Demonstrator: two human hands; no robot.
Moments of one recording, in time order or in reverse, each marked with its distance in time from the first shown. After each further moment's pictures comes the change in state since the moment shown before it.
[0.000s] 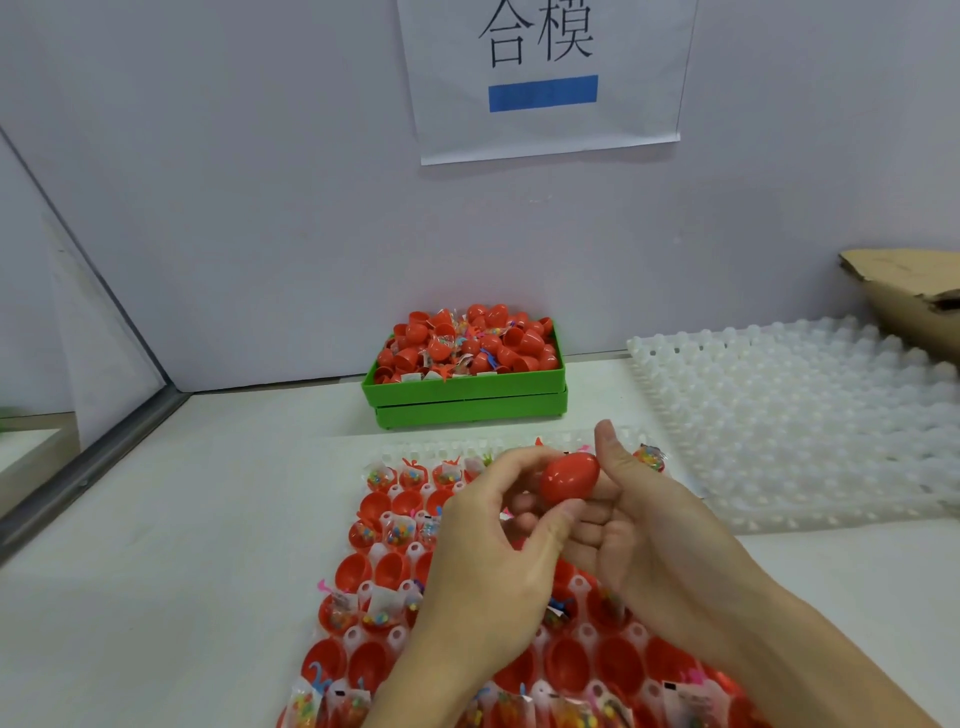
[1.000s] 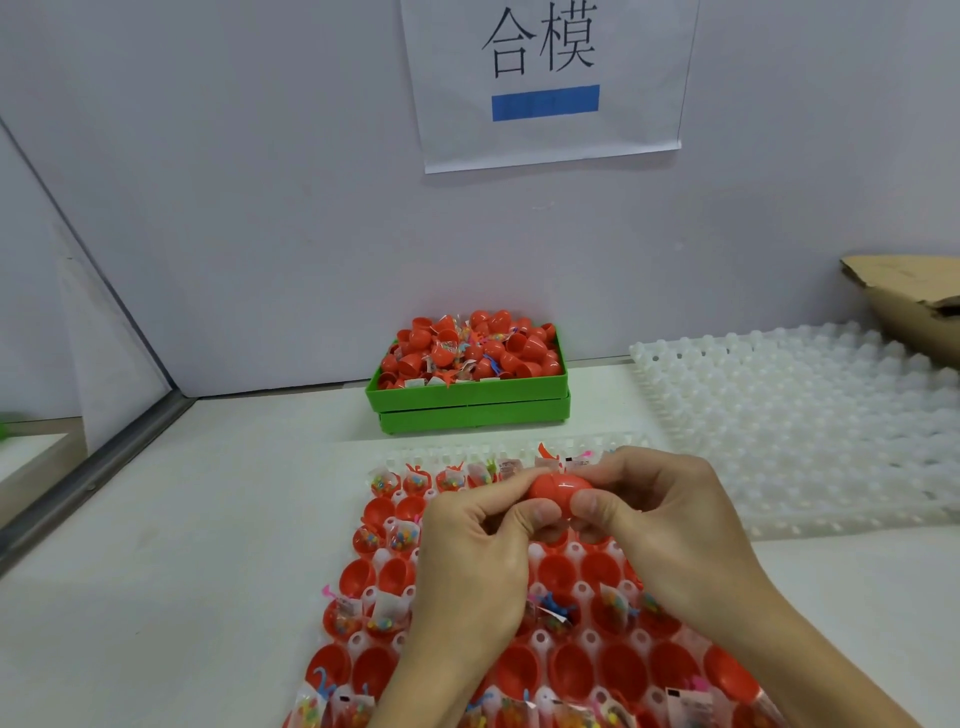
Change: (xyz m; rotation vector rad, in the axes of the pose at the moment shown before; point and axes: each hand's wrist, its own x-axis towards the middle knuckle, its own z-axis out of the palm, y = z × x) left_hand 0.001 0.006 -0.004 -0.073 0.087 -0.042; right_hand 0.000 -0.003 -0.007 -0.742 0.216 -0.508
